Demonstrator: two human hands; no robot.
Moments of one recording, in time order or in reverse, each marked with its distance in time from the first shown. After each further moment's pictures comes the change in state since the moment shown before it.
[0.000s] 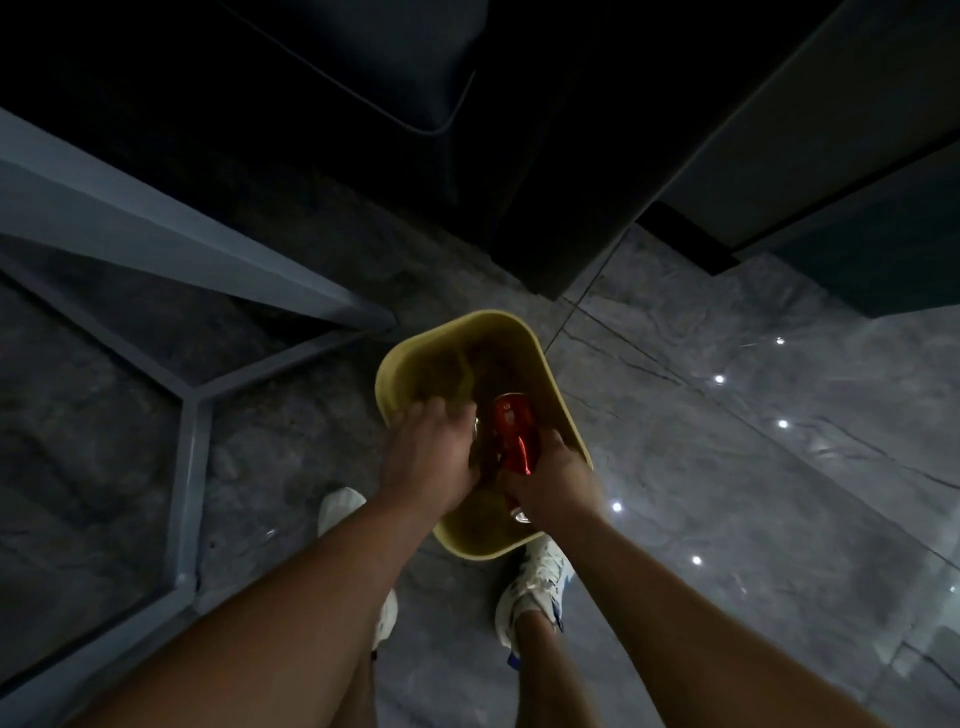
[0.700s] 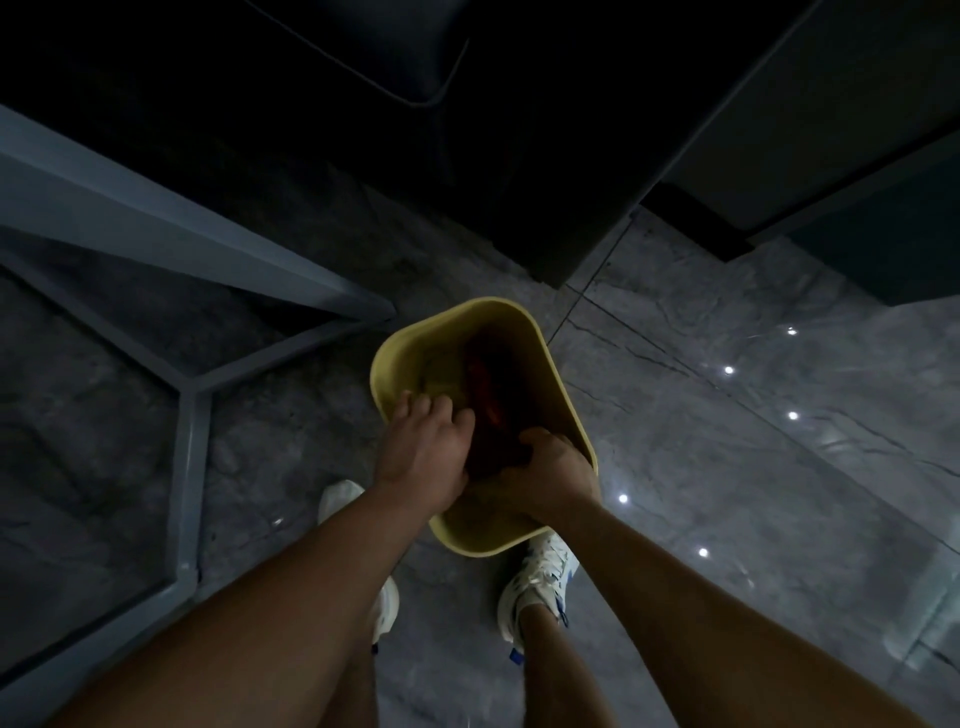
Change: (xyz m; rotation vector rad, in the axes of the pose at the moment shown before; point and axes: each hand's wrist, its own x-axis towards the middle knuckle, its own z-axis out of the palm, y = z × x) left_hand 0.000 -0.003 0.001 0.190 -0.115 0.132; right_hand 0.018 0.014 0.013 -0.040 -0.057 -0.101
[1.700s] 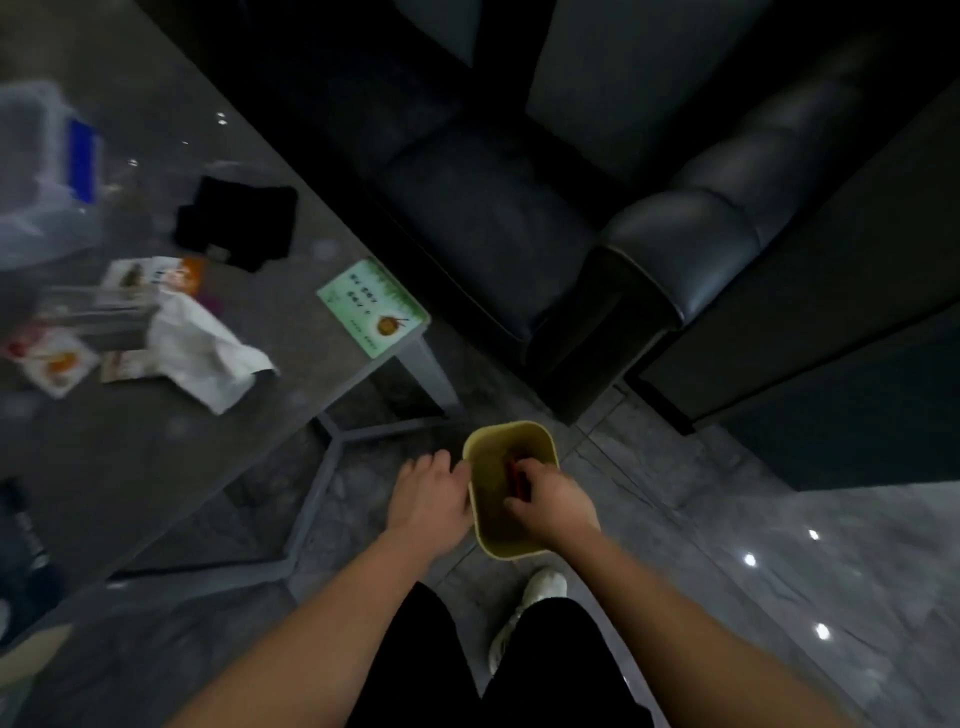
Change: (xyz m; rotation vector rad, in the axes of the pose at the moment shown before) left_hand -0.267 0.011 -0.238 -0.202 0.202 -0.315; right_hand -0.280 -0.163 -0.183 -0.306 0.027 -0.392
